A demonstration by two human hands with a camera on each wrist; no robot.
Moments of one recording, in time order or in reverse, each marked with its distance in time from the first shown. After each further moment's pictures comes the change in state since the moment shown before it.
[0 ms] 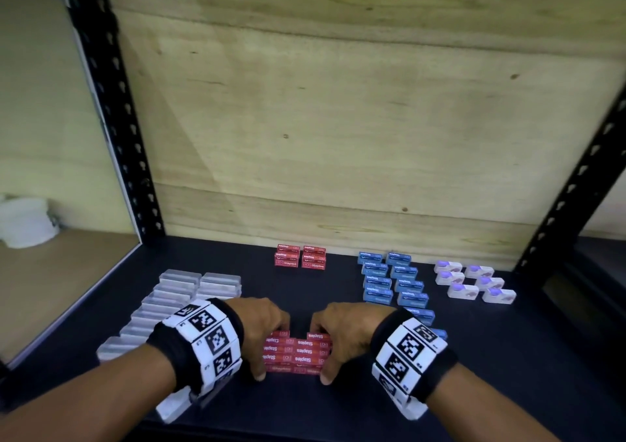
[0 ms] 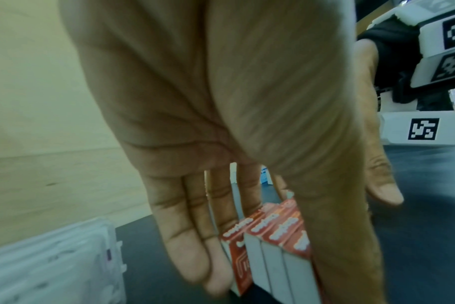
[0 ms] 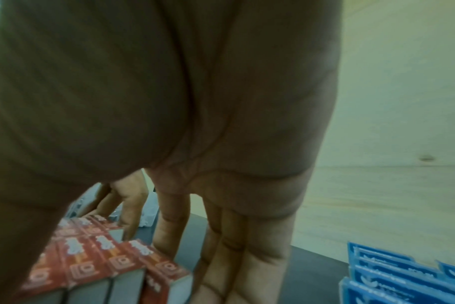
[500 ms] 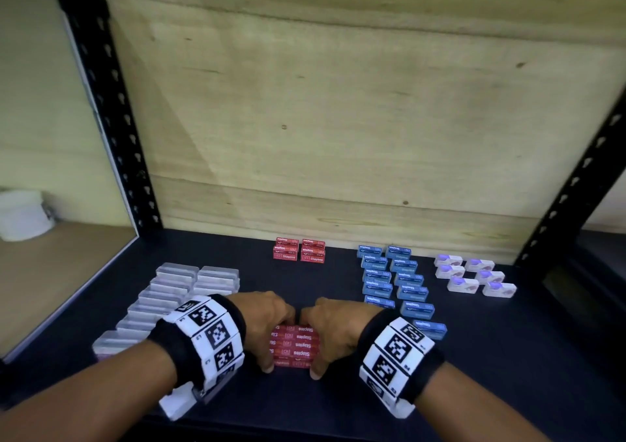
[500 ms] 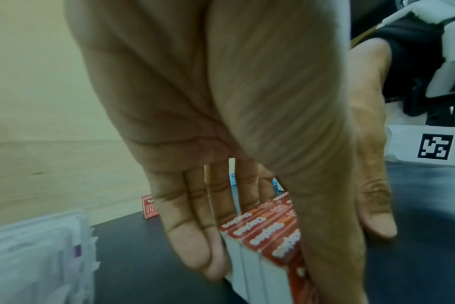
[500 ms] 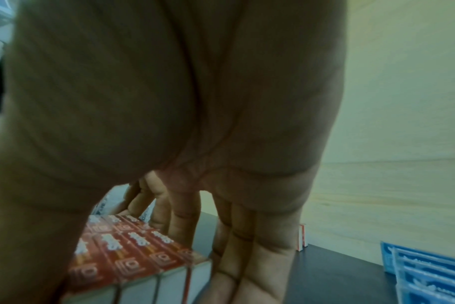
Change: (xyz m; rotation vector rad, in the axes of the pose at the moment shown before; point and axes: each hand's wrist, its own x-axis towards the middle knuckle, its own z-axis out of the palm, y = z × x) left_hand 0.005 0.004 0.004 -0.035 0.081 0.054; right_hand 0.005 -0.014 0.005 -0.051 0.028 -0.036
